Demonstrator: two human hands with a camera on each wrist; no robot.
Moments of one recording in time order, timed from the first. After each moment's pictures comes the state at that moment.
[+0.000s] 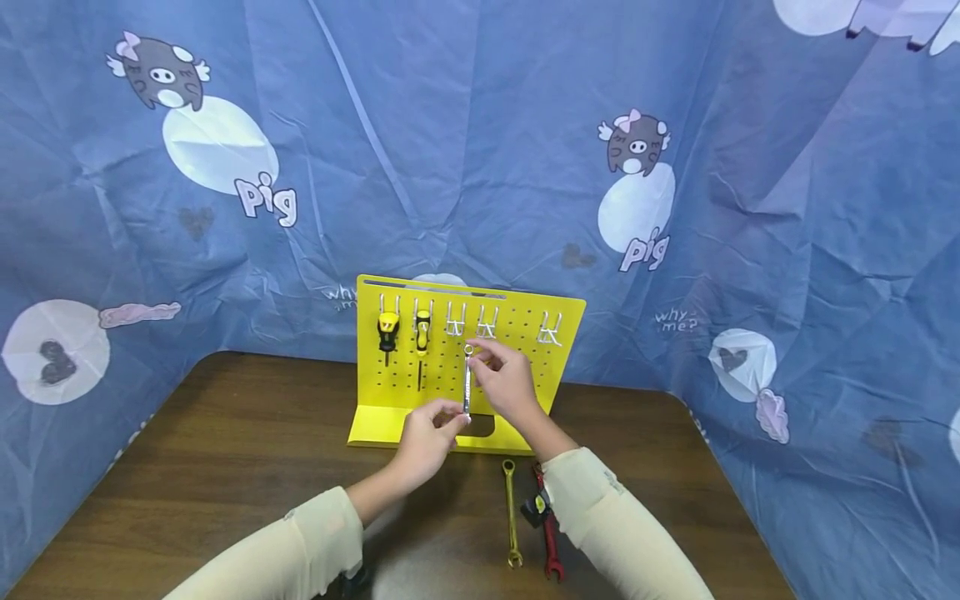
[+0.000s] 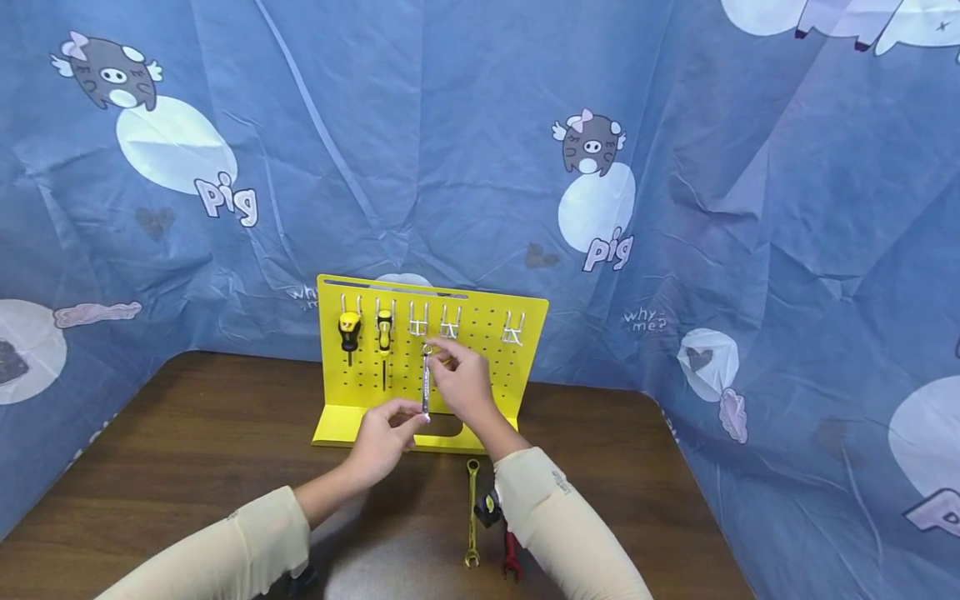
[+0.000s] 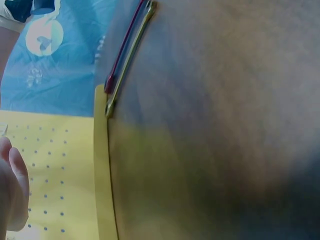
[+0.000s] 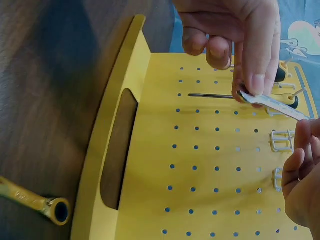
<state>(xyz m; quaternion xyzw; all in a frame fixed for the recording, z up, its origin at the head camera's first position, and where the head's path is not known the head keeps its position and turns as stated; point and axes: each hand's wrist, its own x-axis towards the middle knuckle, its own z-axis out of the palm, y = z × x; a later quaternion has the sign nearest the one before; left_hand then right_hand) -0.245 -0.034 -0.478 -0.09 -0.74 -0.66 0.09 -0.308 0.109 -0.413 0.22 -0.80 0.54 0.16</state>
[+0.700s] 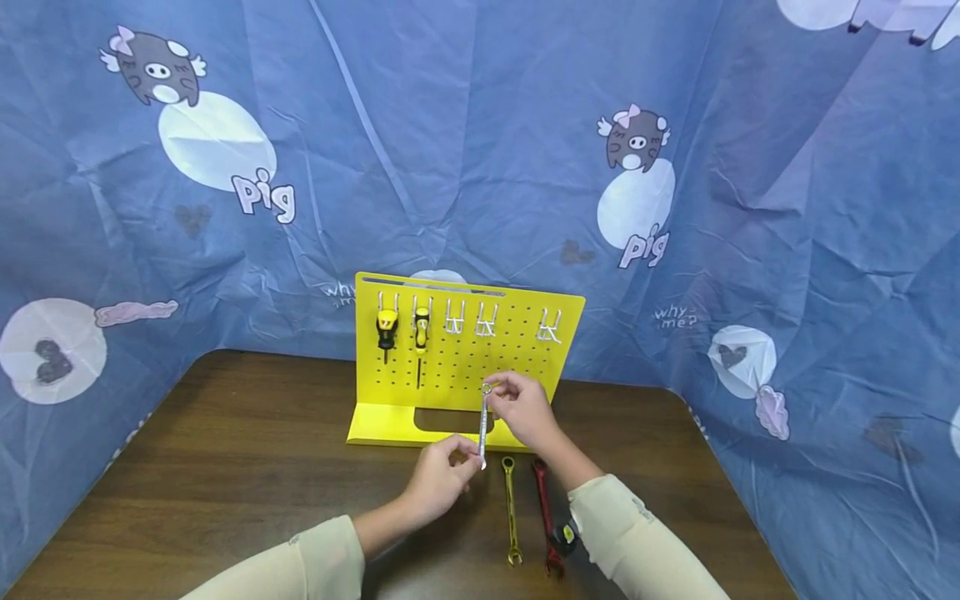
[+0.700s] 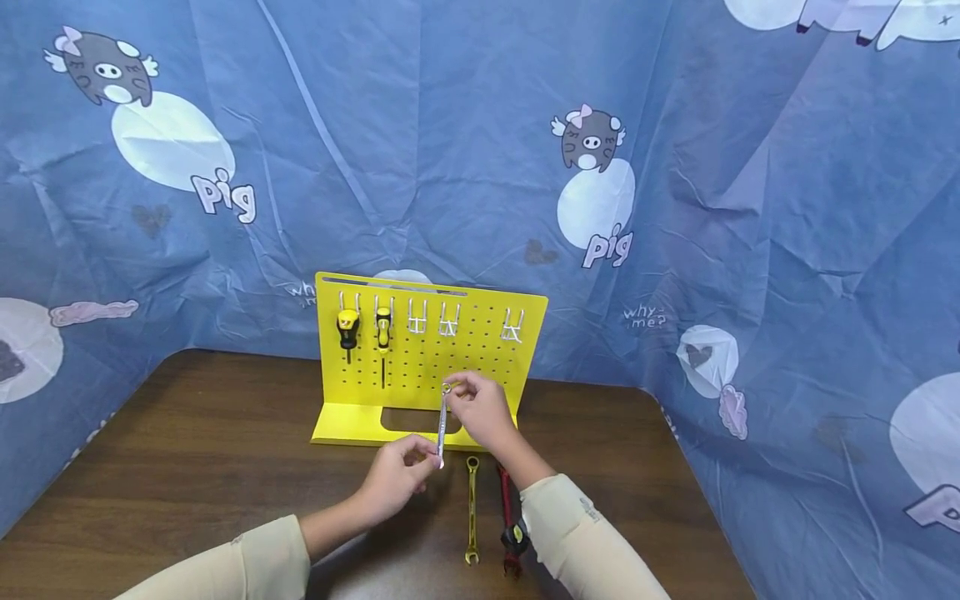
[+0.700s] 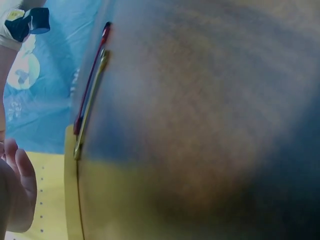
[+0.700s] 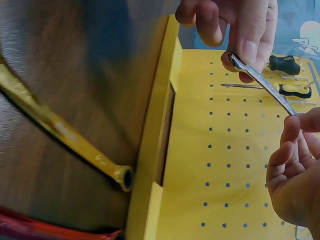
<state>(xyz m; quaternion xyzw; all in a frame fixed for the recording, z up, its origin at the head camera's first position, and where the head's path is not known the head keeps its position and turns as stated) -0.212 -0.014 -0.509 -0.14 -0.76 -0.63 0.05 -0.289 0.147 -0.445 0.19 -0.80 0.57 0.05</state>
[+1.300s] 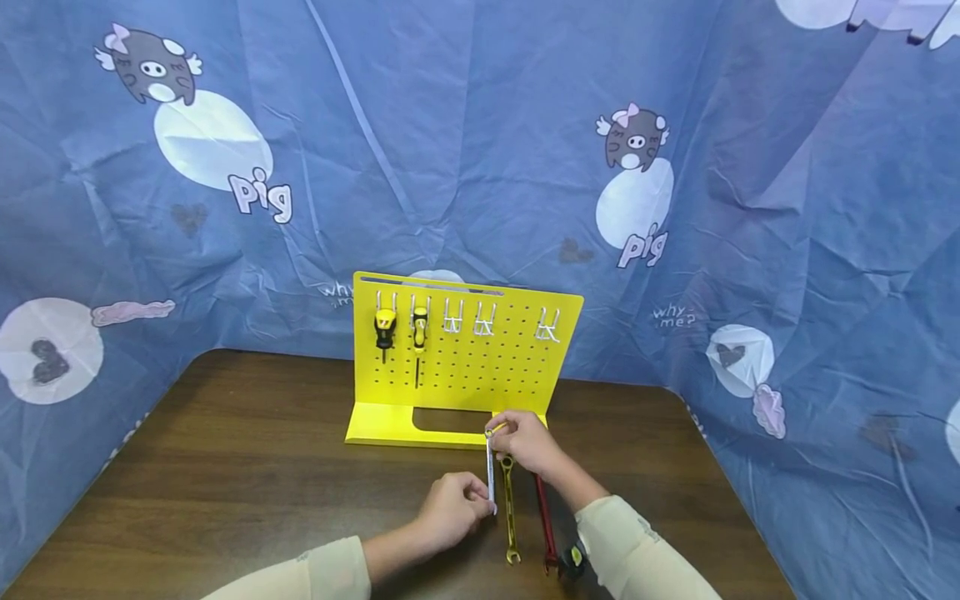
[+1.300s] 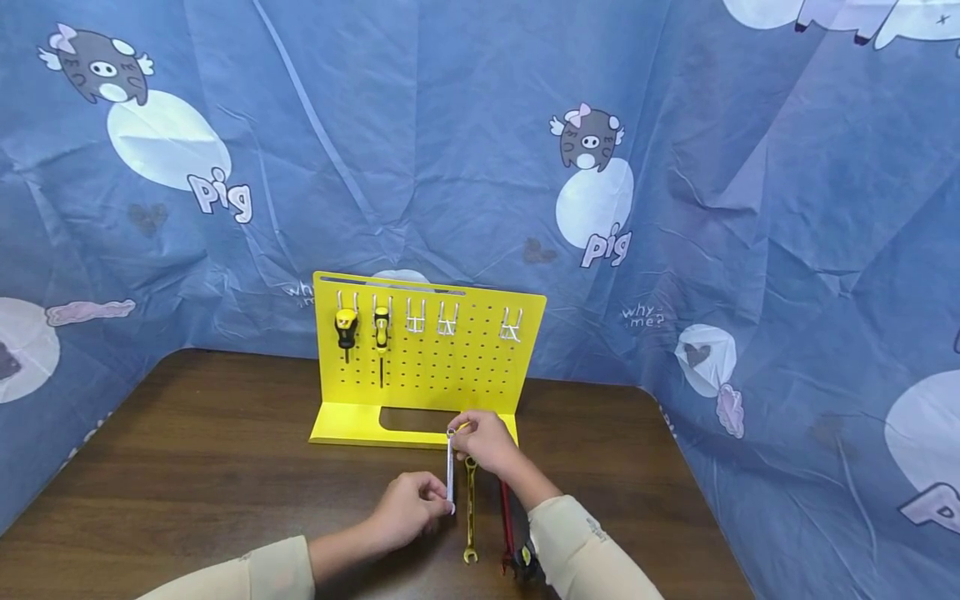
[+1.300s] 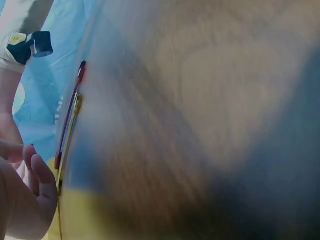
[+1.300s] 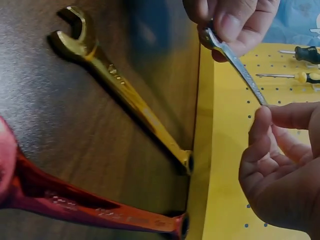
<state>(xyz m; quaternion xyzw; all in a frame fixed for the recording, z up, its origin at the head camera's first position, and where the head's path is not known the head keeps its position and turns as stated) -0.182 0.002 -0.522 -0.12 -0.78 -0.61 -0.05 -0.279 0.168 -0.491 0.15 -0.83 0.53 -0.10</state>
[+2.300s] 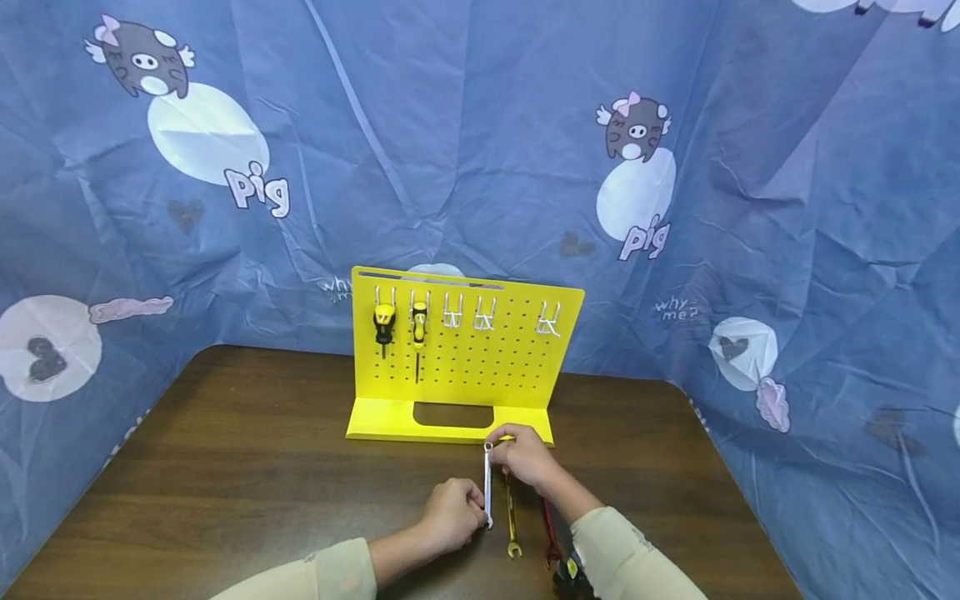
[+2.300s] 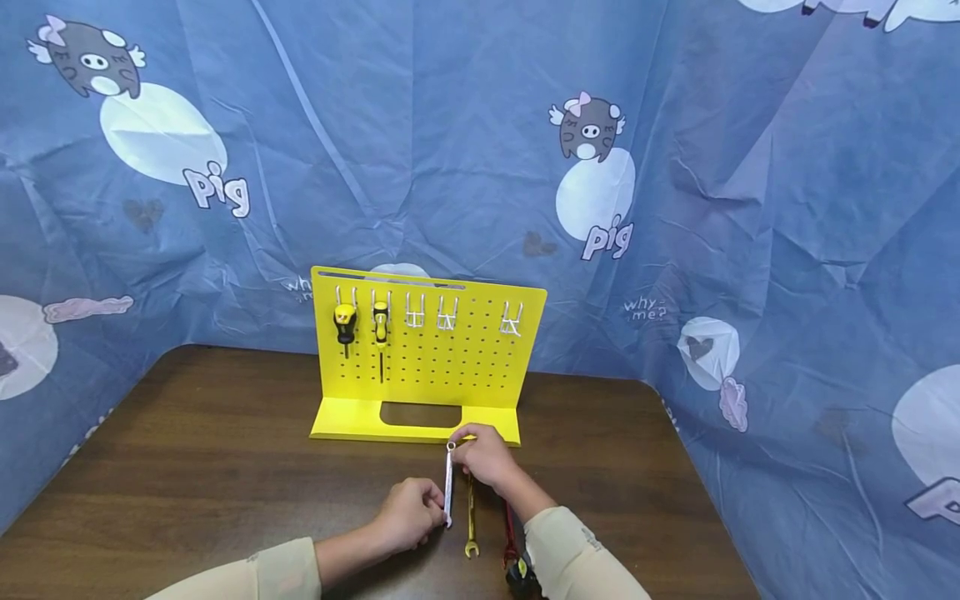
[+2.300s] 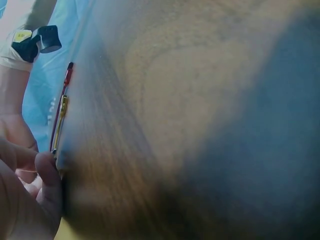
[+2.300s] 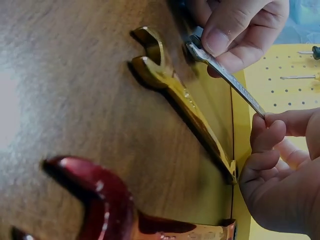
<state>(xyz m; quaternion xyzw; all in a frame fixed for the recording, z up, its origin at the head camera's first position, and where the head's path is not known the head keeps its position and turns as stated) -0.179 0.006 -0.540 -0.09 -0.83 -0.54 -0.06 -0.266 0.169 -0.520 0.10 -0.83 0.54 -0.12</state>
